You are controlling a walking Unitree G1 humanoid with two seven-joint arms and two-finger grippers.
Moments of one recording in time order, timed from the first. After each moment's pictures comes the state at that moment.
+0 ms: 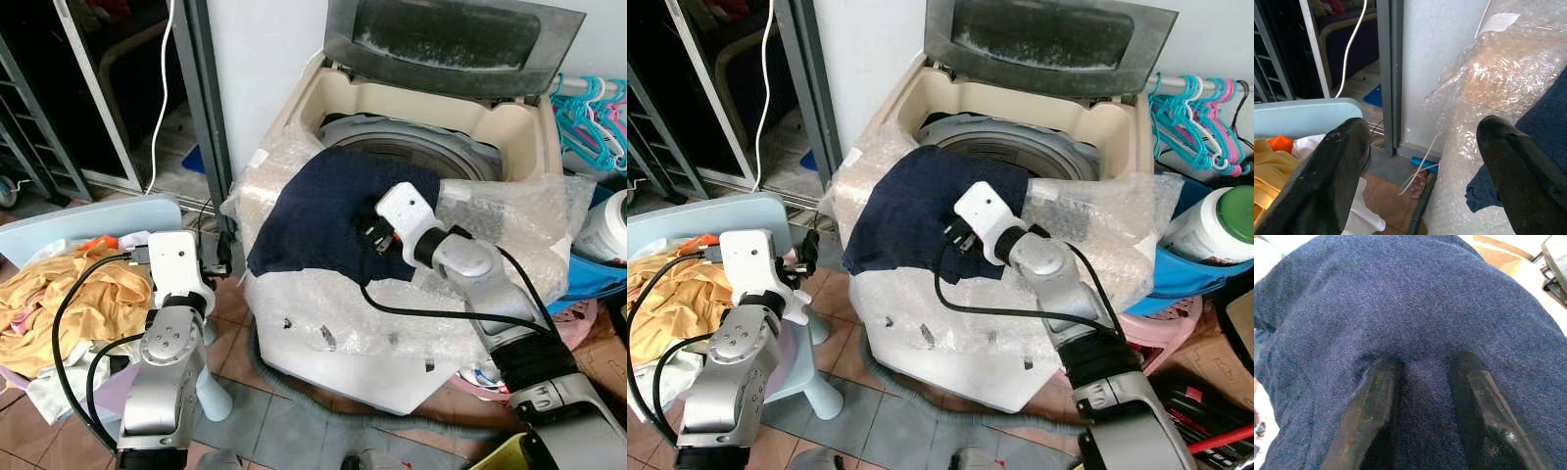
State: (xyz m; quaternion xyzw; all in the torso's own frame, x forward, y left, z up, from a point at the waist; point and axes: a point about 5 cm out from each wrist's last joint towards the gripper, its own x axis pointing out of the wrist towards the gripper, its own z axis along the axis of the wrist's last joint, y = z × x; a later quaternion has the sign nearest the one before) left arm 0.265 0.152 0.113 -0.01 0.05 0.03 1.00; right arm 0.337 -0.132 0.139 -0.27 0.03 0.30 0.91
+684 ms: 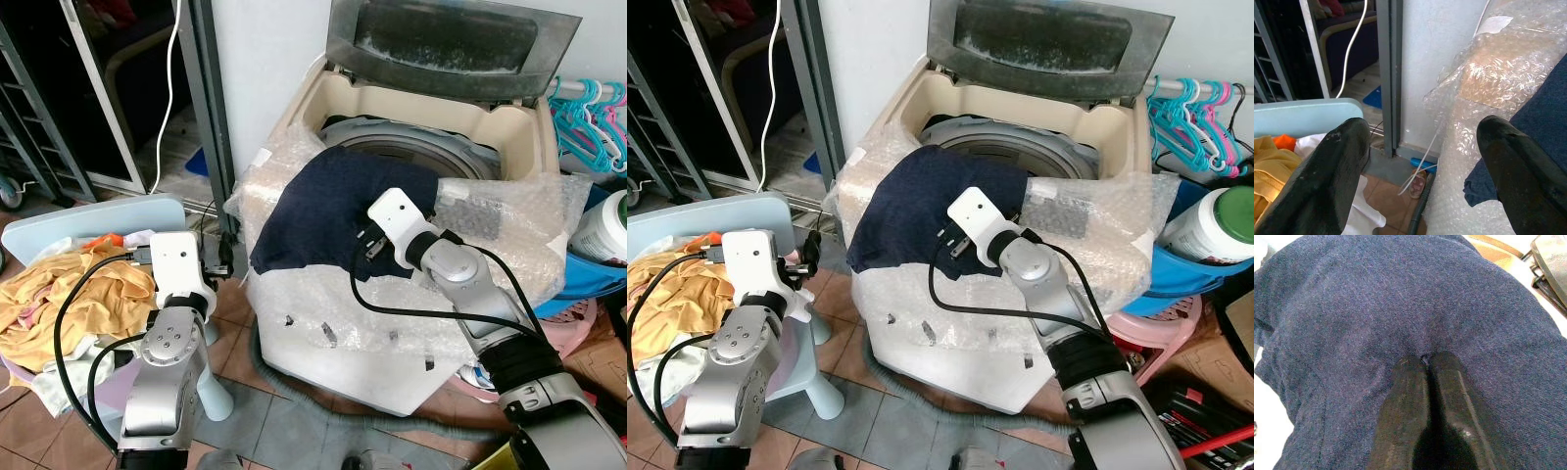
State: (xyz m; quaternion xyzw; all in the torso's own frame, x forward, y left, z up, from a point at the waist) left arm 0.265 0.151 0.113 -0.01 0.05 0.03 1.00; right arm 0.339 -0.130 0.133 -0.28 0.04 0.28 0.92
